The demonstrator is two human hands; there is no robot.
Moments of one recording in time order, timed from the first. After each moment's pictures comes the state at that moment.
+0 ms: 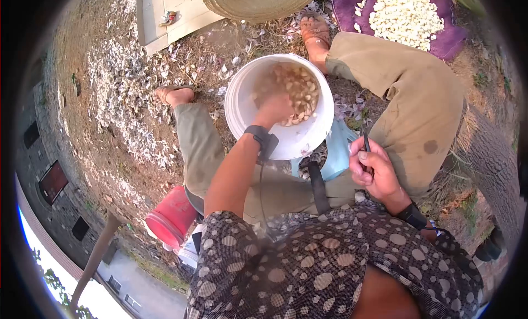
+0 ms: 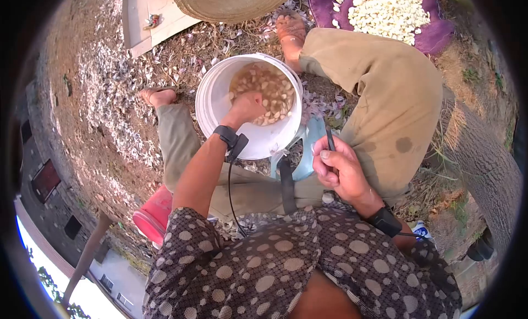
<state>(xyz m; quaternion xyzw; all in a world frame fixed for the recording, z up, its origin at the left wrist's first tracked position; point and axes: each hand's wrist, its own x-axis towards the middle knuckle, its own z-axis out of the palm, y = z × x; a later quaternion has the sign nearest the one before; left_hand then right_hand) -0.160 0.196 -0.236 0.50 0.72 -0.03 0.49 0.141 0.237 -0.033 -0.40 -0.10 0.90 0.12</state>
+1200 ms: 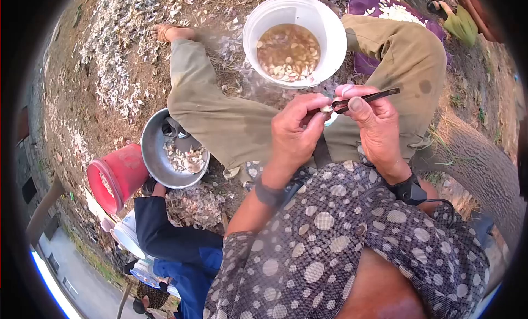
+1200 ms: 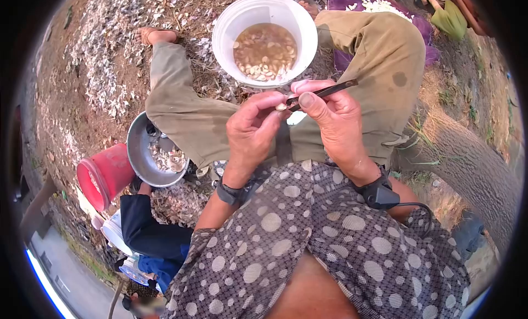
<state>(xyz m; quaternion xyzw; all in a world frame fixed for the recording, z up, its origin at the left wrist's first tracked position) -0.003 0.021 -0.035 0.23 0.56 0.71 0.35 0.110 0.142 0.013 -0.32 -0.48 0.78 0.24</state>
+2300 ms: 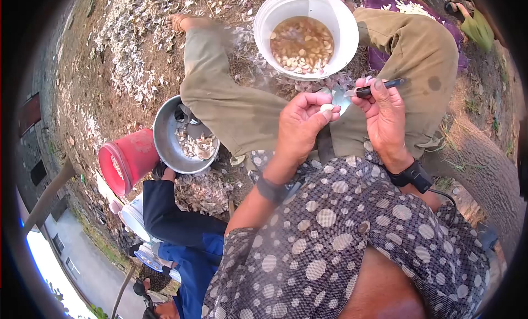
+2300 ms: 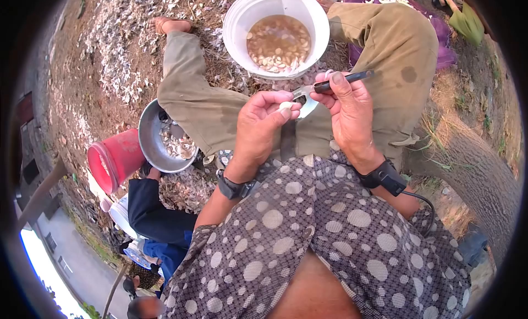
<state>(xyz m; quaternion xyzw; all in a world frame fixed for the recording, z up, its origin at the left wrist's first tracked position) 0.004 0.011 -0.031 0.02 0.45 0.72 0.52 0.126 0.154 -0.021 -0.35 -0.33 0.83 0.28</state>
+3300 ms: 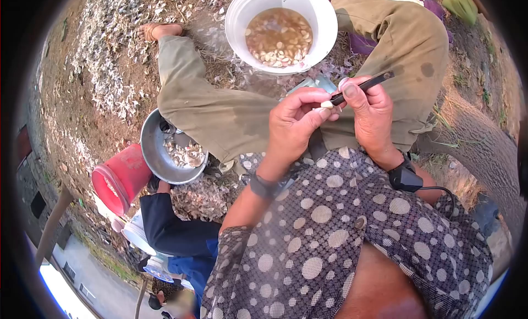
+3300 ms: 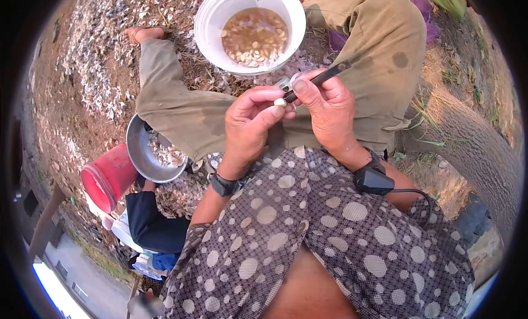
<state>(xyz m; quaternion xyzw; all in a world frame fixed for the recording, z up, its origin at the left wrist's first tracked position) 0.006 0.021 -0.035 0.11 0.40 0.73 0.54 0.128 0.136 -0.018 -0.36 -0.52 0.72 0.28</state>
